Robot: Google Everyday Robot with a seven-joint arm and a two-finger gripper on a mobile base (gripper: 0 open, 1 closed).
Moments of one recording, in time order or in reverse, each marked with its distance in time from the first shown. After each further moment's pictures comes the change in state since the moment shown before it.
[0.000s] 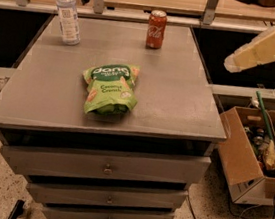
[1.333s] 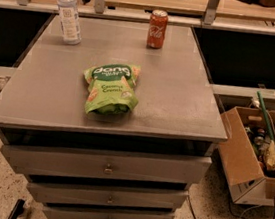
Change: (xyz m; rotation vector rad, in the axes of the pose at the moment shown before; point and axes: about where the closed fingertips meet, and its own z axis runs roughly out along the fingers) arm -0.130 -0.041 0.078 -0.117 -0.242 0.175
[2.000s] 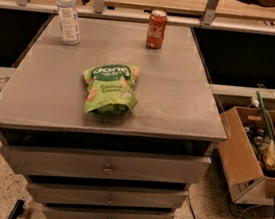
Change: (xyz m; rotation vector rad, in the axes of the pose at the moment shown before) arm -0.024 -0.003 0.026 -0.059 -0.047 0.008
